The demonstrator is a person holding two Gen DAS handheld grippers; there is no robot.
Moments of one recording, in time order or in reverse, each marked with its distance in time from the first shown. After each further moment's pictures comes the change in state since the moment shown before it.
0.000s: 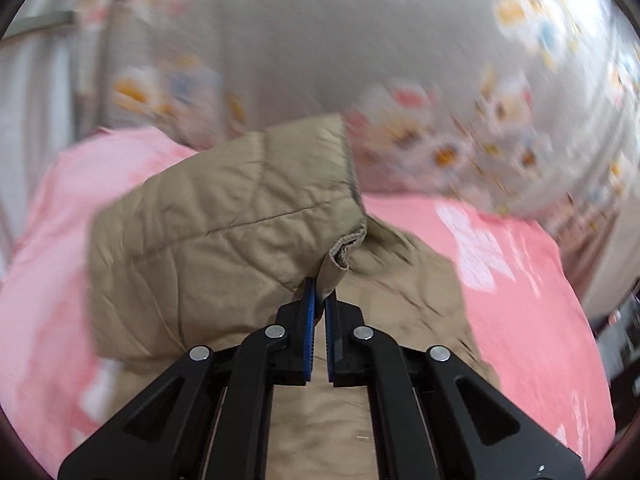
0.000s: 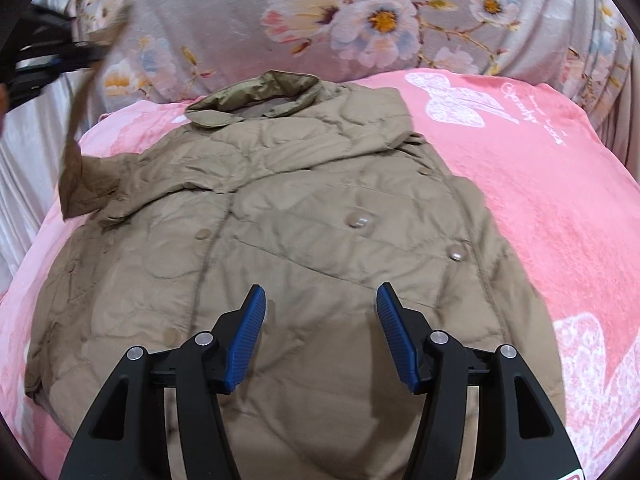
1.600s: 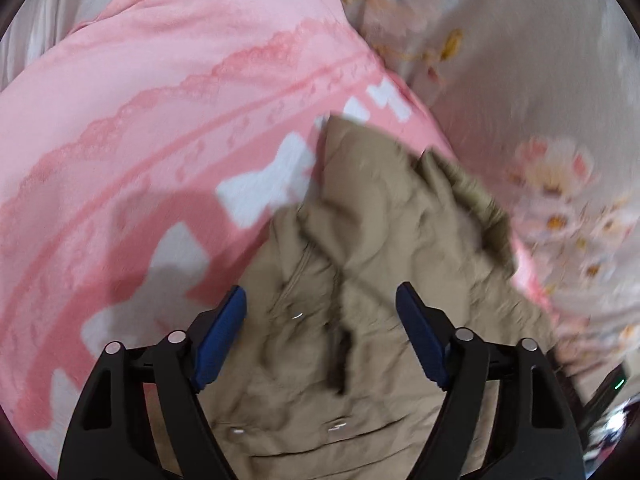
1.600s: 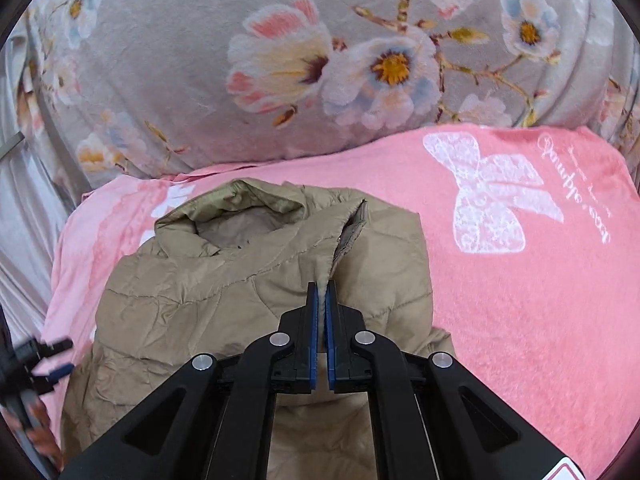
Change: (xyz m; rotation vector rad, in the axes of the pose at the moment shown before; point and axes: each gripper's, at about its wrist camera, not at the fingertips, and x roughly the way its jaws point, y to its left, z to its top) left arm 0.027 0.206 -0.052 -0.620 0.176 0.045; right arm 0.072 -0.009 0.203 0.027 -0.062 0.095
